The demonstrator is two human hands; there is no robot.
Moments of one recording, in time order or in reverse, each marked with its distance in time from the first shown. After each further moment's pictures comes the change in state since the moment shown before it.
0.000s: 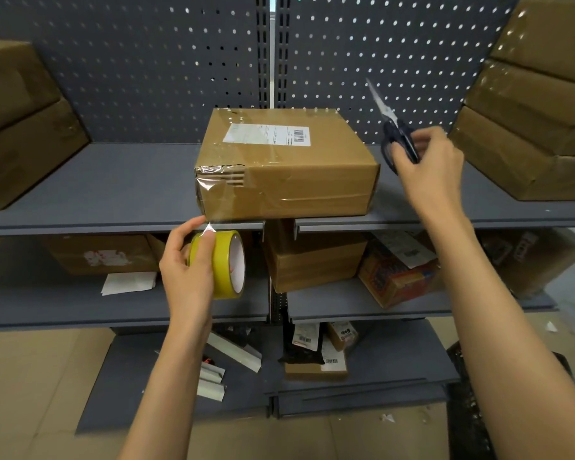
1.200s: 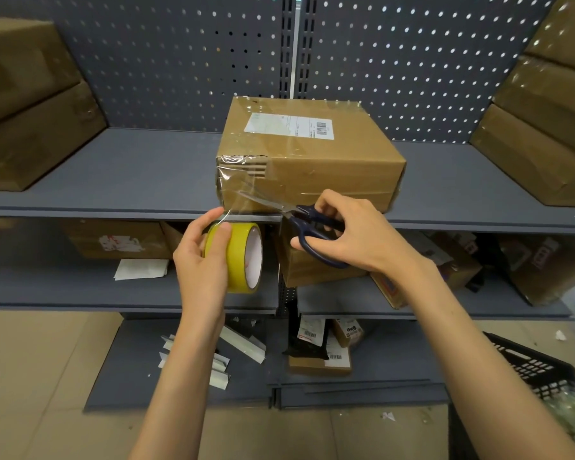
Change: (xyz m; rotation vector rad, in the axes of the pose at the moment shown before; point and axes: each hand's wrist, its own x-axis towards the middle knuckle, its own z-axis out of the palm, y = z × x) left_hand -0.004 0.007 -0.005 -0.064 -0.009 -0.028; right_hand -0.075 -0.036 0.038 0.049 -0.734 -0.377
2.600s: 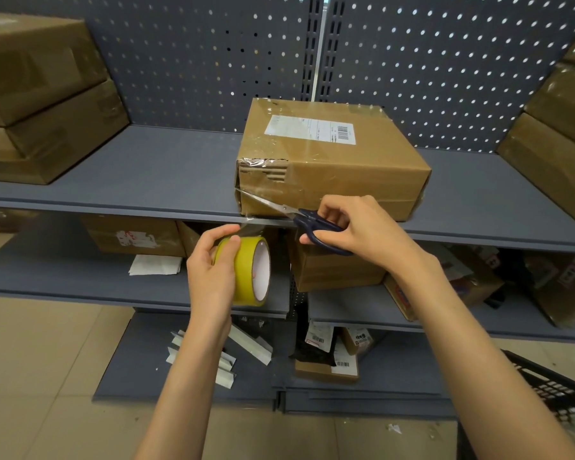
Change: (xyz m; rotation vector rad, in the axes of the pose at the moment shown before) left_hand 0.007 -0.011 -0.008 0.082 0.016 -0.074; right_hand 0.033 0.006 0.008 0.005 -0.083 -0.035
